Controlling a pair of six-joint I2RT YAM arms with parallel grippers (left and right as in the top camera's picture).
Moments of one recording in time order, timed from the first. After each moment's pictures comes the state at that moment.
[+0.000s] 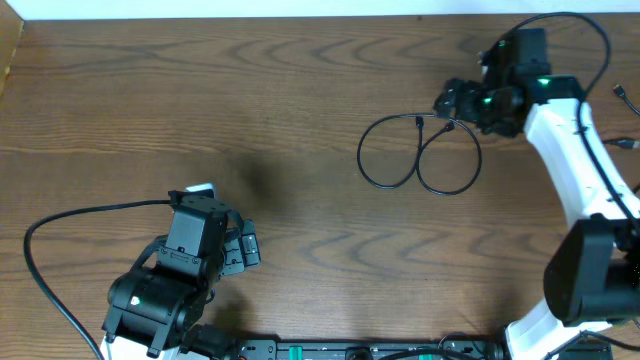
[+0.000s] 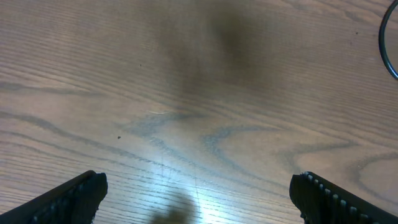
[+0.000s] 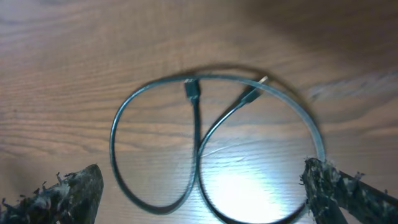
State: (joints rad) left arm -0.34 0.79 0.91 -1.18 -0.21 -0.46; right arm 0.07 1.81 1.47 -0.78 -0.22 0.35
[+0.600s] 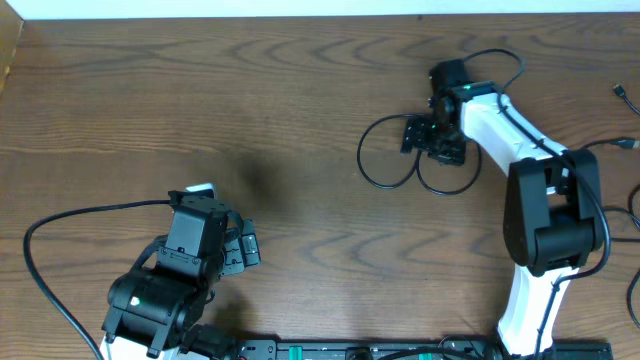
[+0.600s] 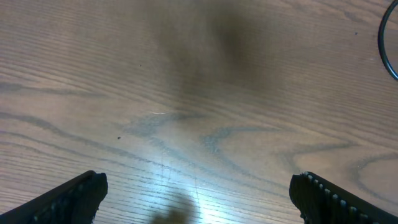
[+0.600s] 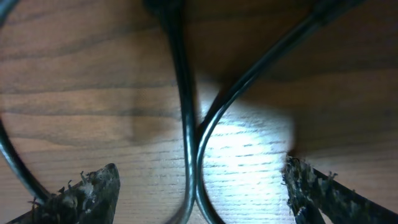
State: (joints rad) left arm -0.34 0.79 0.91 -1.18 -0.21 -0.46; right arm 0.22 2.10 1.49 -0.83 -0.14 0.47
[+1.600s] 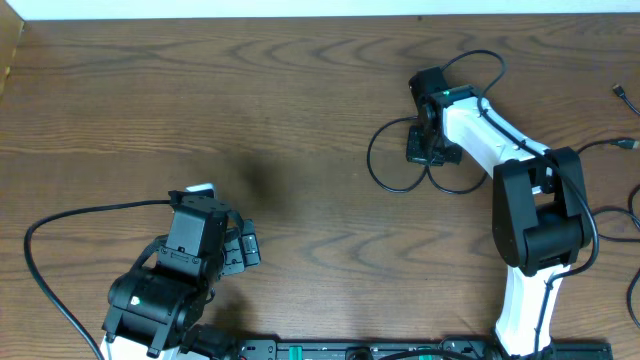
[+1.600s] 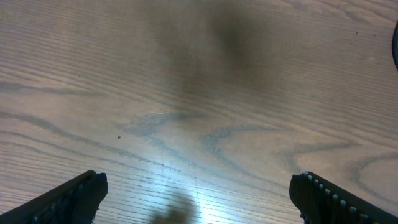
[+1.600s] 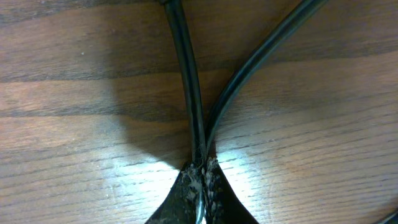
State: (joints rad) left arm -0.34 0.79 0.91 -1.18 -0.21 -0.46; right arm 0.28 2.12 1.49 -0.87 0.08 0.47
